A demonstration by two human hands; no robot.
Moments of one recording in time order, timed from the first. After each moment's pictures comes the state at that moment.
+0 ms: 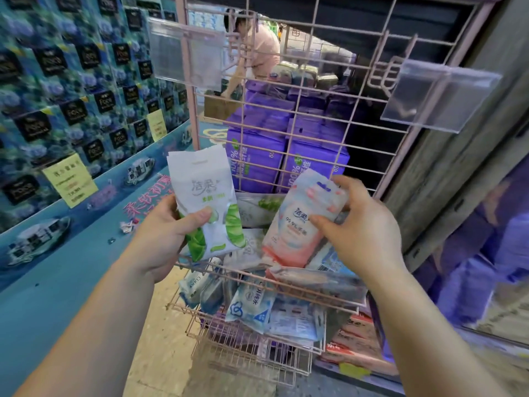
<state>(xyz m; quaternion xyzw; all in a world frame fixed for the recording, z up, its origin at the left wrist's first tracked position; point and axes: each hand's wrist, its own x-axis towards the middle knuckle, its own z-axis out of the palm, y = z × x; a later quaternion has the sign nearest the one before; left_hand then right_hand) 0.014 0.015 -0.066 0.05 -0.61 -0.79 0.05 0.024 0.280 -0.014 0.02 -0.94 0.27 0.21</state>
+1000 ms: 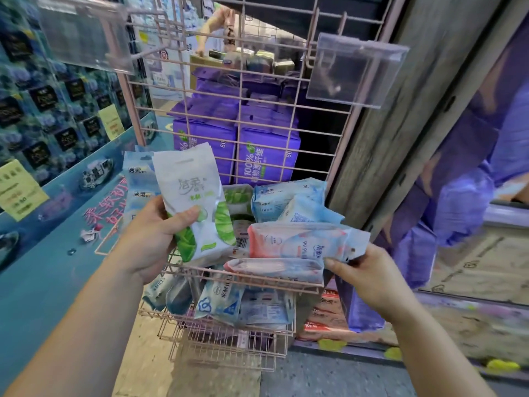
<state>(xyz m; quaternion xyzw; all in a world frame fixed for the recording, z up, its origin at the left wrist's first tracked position) -0.001 0.059 -0.075 0.04 -0.60 -0.80 0.00 0.069 0.374 -0.084 -0.02 -0.83 0.55 0.05</state>
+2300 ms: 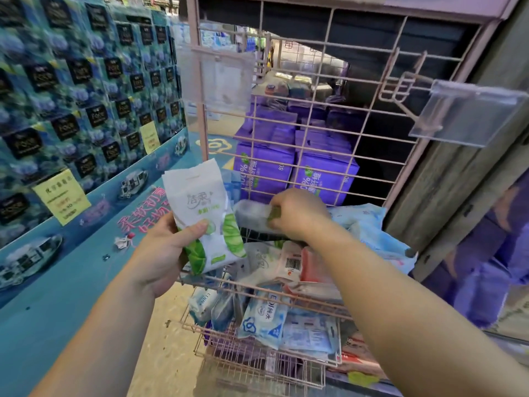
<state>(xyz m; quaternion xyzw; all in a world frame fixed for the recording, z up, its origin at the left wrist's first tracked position) 0.001 -0.019 -0.074 0.05 -0.55 -0.83 -0.01 -0.062 0.195 -0.021 0.12 -0.99 0.04 0.02</state>
